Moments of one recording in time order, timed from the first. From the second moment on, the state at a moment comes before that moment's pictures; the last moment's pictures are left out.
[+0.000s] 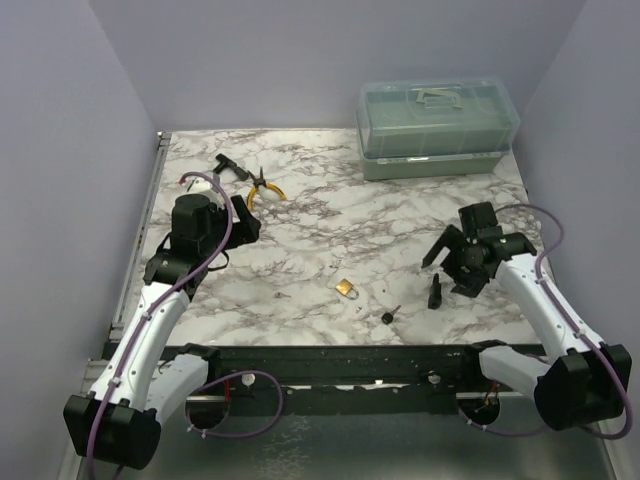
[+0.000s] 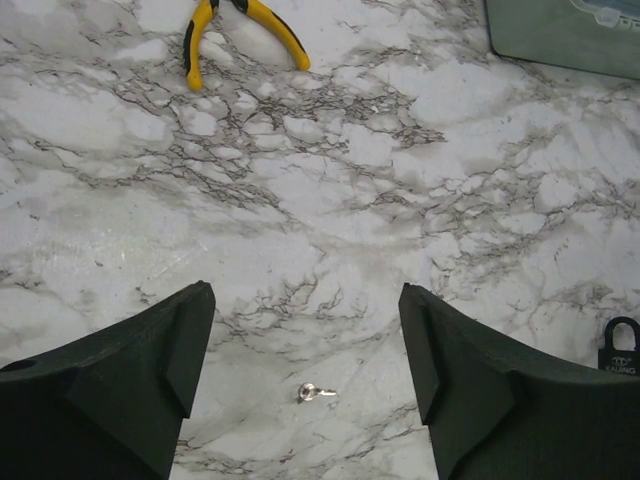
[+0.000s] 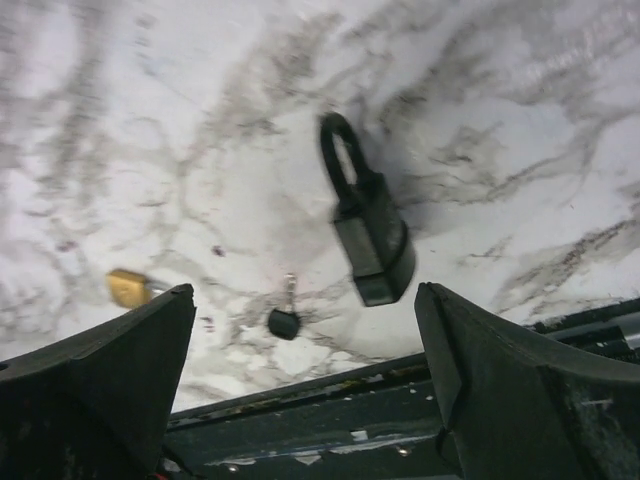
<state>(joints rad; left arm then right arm) -0.21 0.90 0.83 -0.44 0.06 -0.42 0.18 1.10 0.80 -0.92 0.02 0.85</state>
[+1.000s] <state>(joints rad) -1.12 1.57 1.17 -0.38 -0.02 -0.41 0.18 0.90 1.00 -0.81 0.17 0.75</state>
